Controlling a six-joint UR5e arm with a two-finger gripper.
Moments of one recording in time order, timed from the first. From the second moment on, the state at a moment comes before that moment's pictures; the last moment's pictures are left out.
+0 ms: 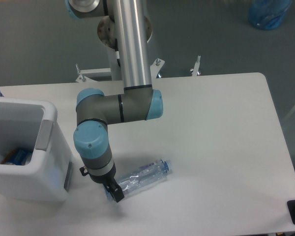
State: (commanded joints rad) arm 2.14 -2.20 -1.54 -0.87 1.60 1.05
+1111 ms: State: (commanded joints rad) arm 2.13 -2.22 -1.38 -0.87 1.71 0.95
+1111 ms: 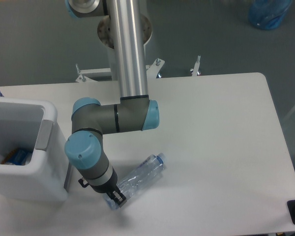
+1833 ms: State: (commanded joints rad) arm 2.22 -2.21 -1.14 -0.87 1.20 0.68
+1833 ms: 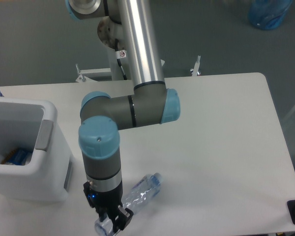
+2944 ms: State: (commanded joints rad) arm 2.25 -2.06 -1.01 -0.87 0.57 0.37
